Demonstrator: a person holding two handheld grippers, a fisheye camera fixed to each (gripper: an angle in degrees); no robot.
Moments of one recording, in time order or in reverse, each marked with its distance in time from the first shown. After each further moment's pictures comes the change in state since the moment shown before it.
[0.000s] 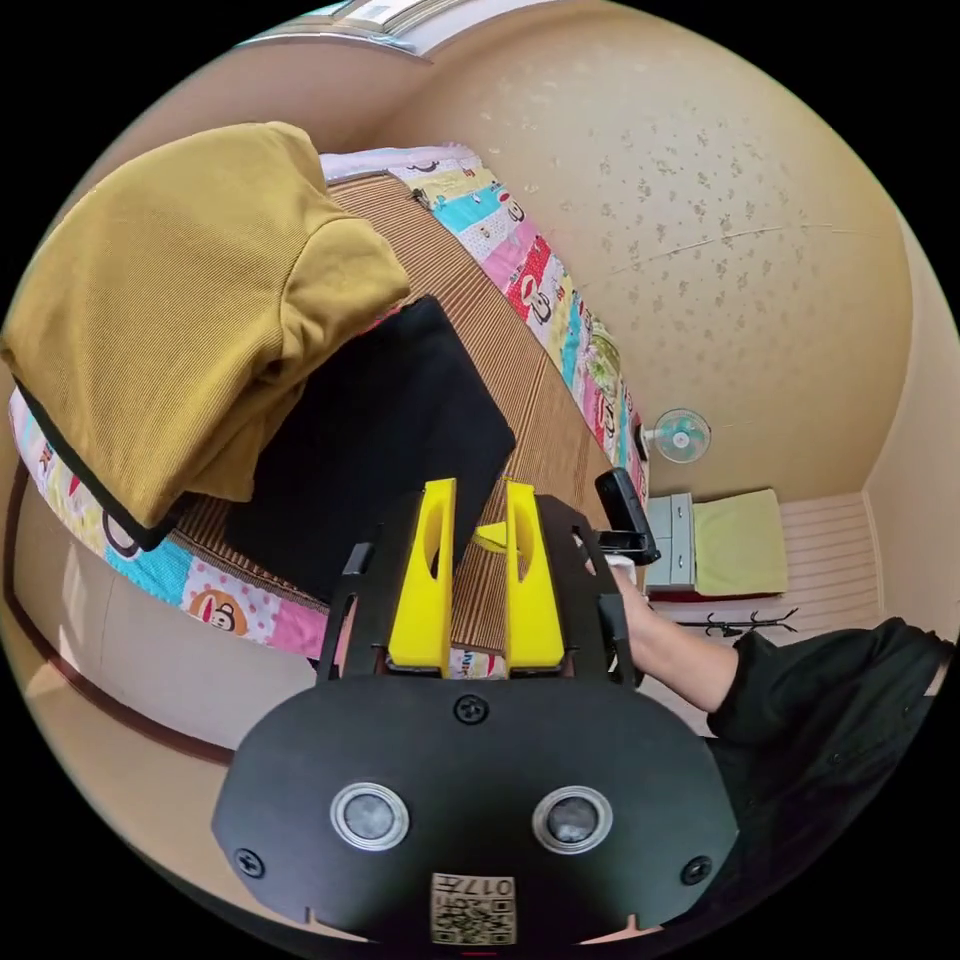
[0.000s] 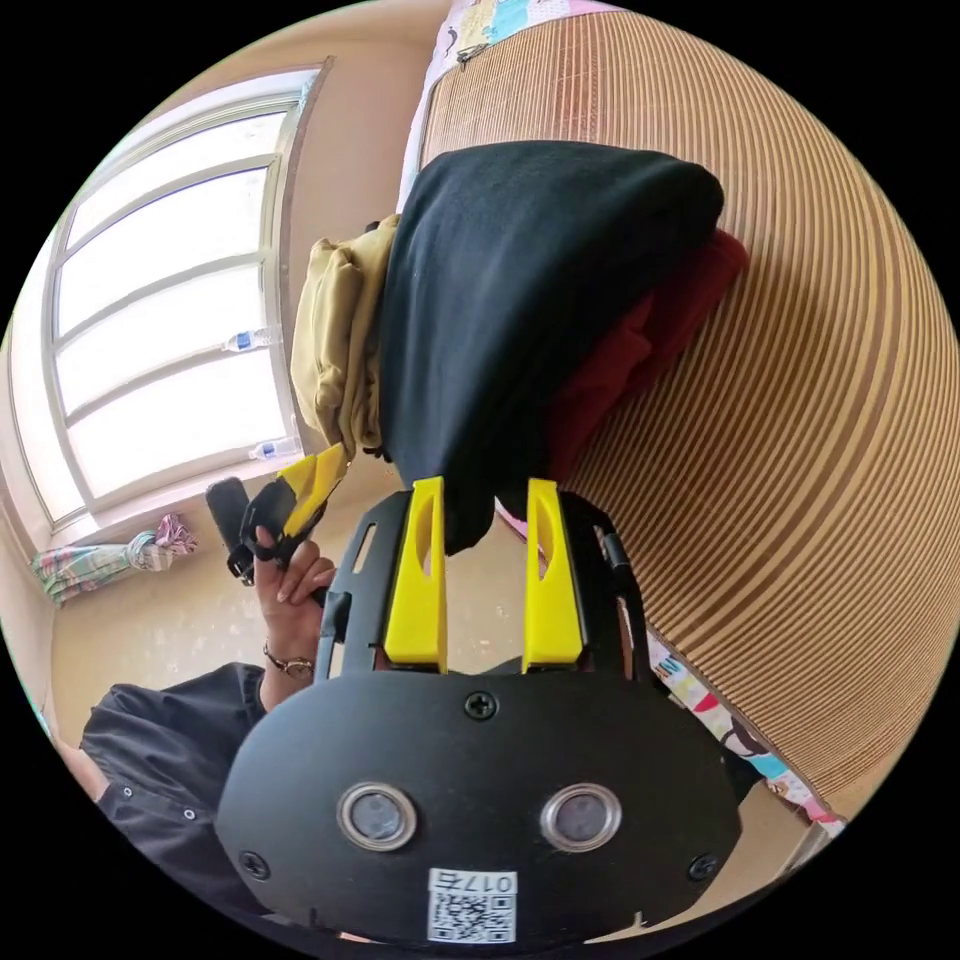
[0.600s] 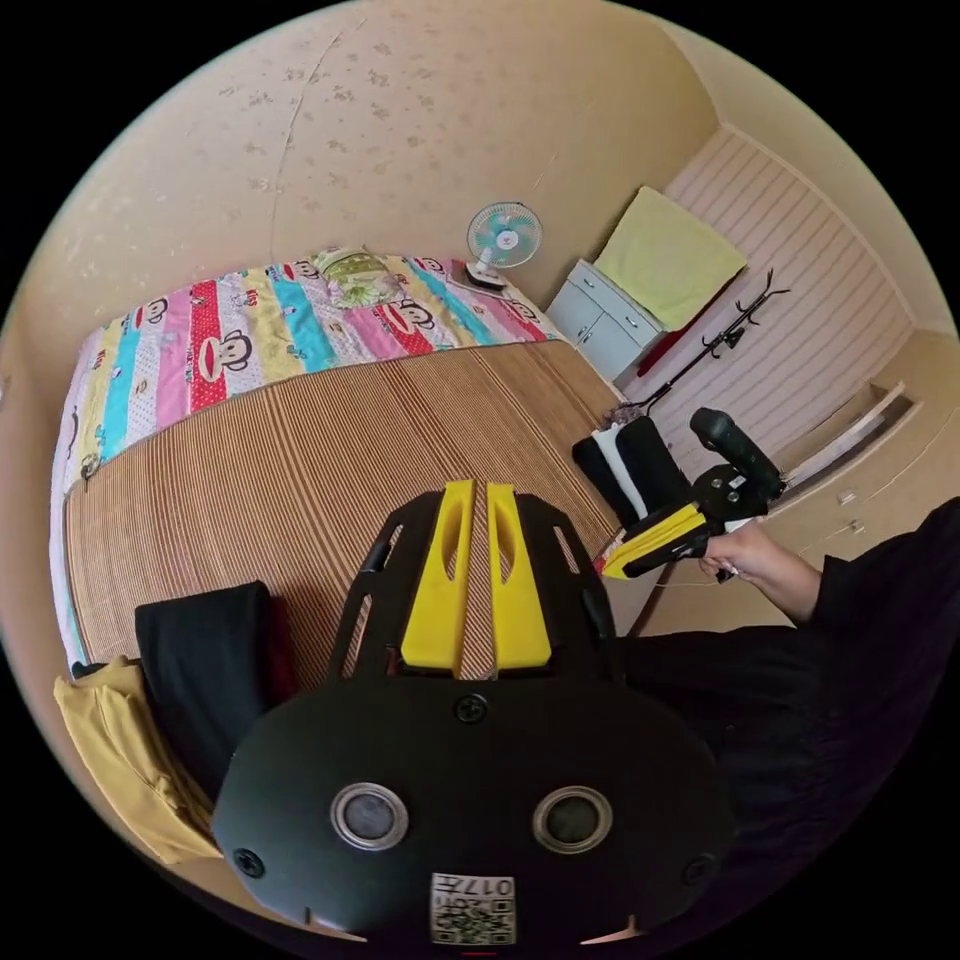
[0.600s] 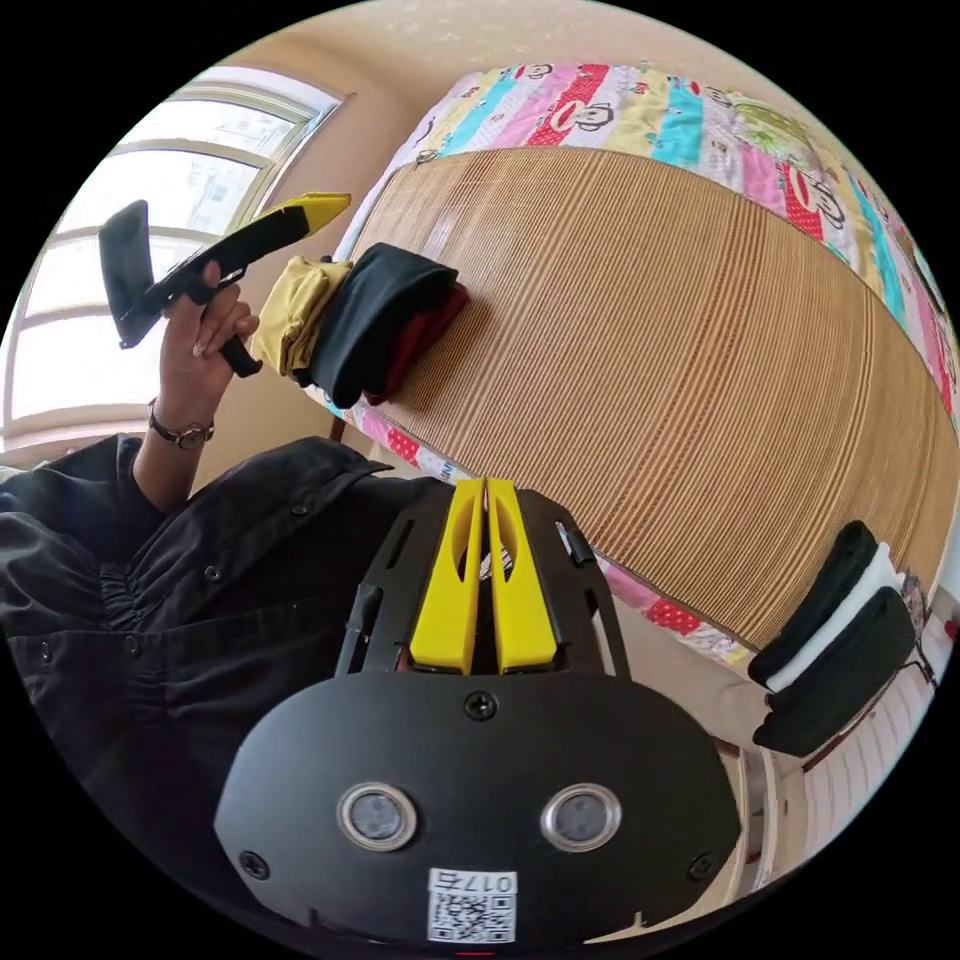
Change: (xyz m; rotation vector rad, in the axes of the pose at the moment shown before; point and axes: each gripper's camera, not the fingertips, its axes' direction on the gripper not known) left arm 0.298 0.129 0.237 -0.254 -0.023 0.920; right arm -0.014 0.290 -0.158 0.240 0.504 -0.021
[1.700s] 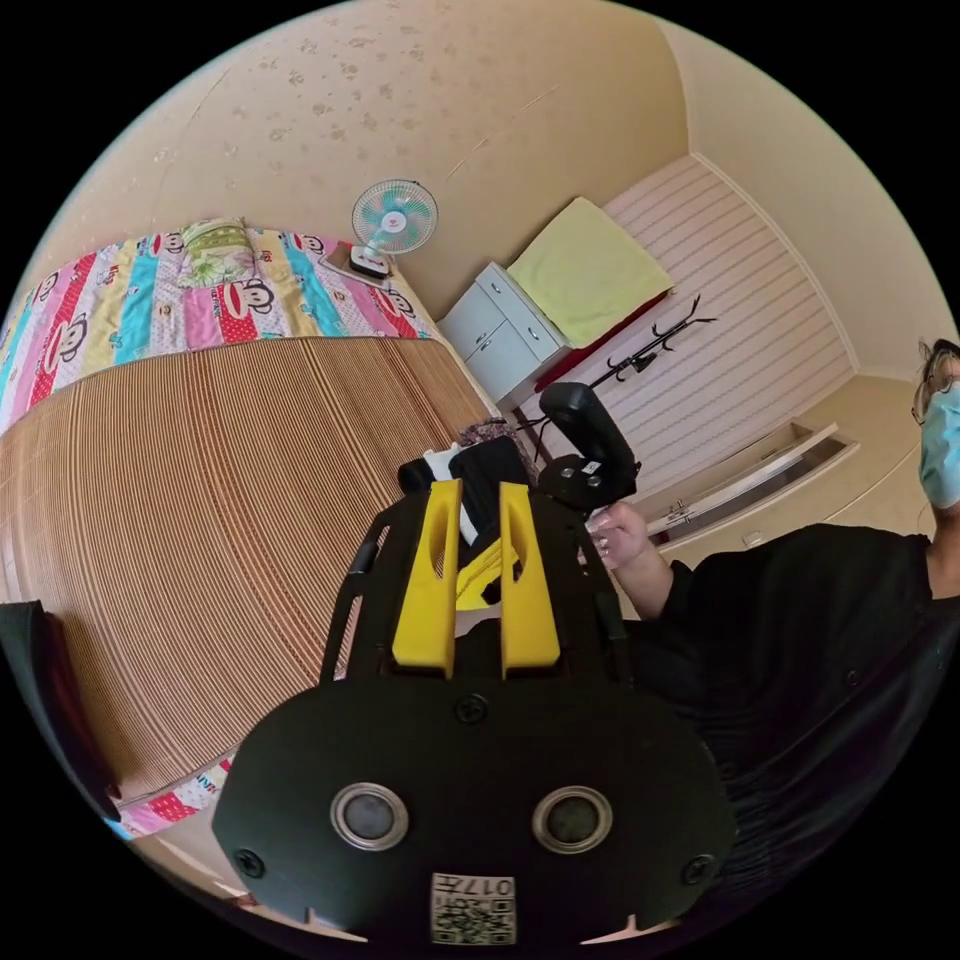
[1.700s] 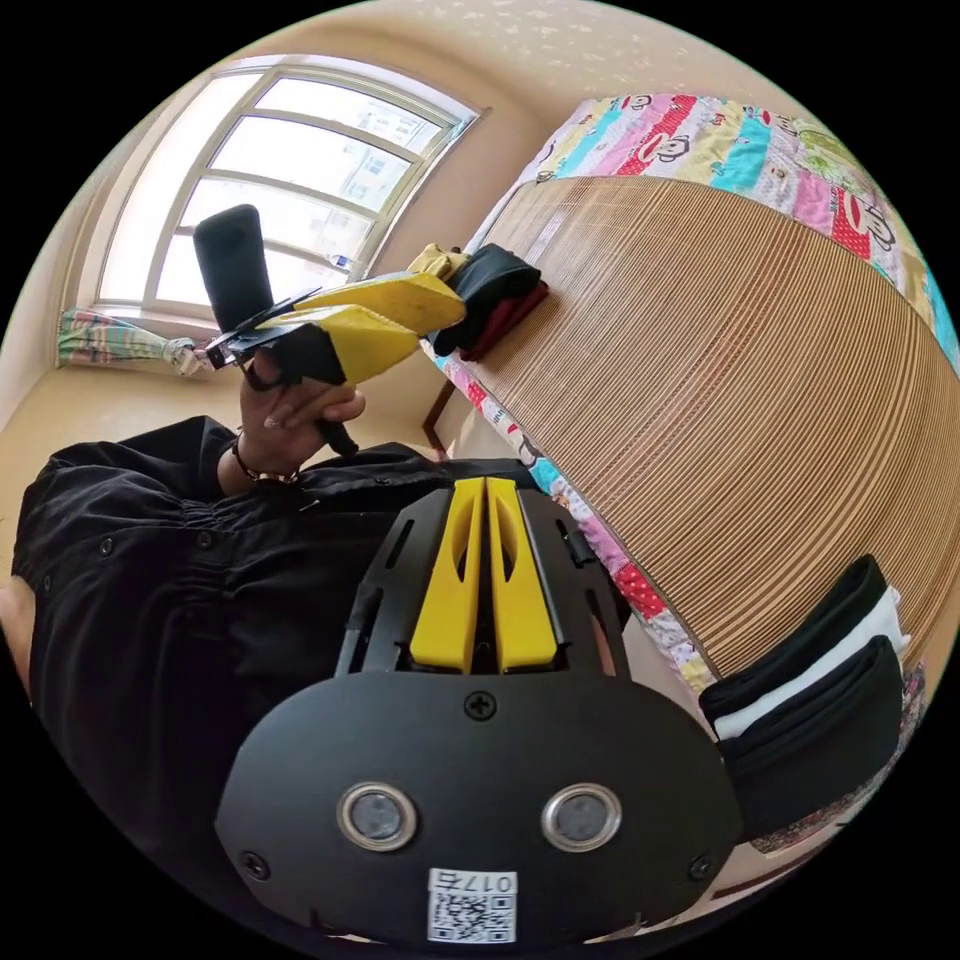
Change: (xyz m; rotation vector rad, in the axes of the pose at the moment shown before) left arm 0.102 0.110 0.310 0.042 0.260 -0.157; right arm 0.144 0.107 -0.001 -0.006 -0.301 -0.332
